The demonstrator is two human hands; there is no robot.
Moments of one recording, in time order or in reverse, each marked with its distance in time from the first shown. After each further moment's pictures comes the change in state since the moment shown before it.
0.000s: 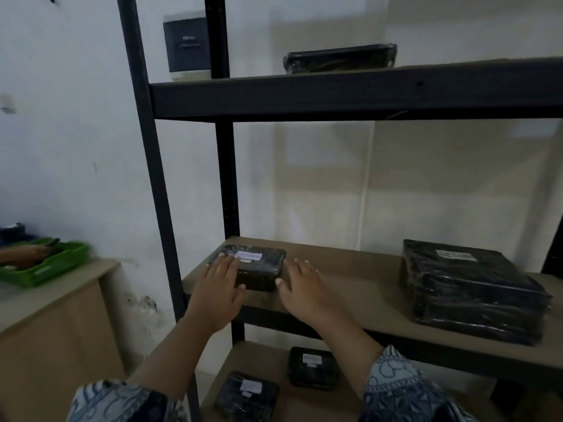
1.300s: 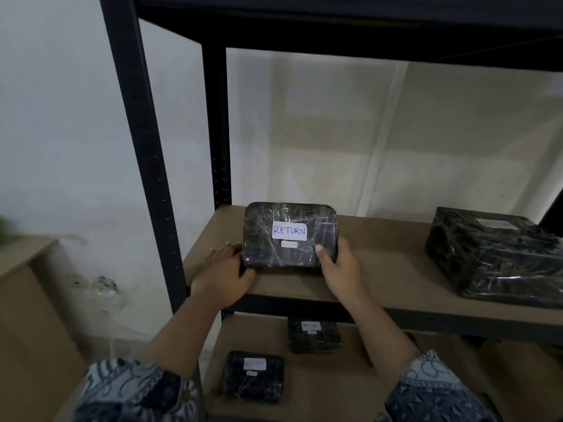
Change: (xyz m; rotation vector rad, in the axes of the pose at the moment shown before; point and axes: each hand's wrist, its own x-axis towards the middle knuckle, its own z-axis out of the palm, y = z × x) left_hand 0.055 -0.077 0.070 -0.291 -0.256 0.070; right_hand 0.055 0.003 0.056 0.537 0.410 0.345
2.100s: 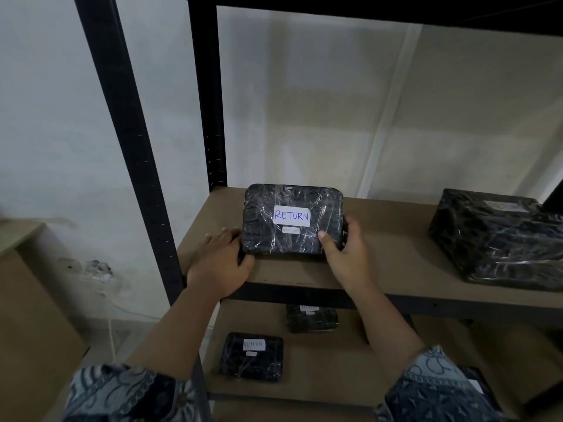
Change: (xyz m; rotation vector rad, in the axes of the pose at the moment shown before) left_hand 0.004 -0.006 0.003 0.088 0.041 0.069; right_hand 0.004 0.005 0.003 0.158 0.108 -0.033
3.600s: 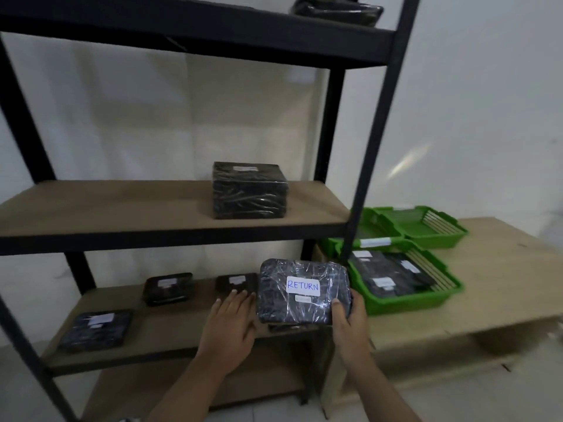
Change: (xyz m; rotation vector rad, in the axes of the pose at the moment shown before) left_hand -0.201 0.456 0.119 -0.069 -0.127 0.241; right_hand -0.239 0.123 -0.464 -0.115 0.379 0.233
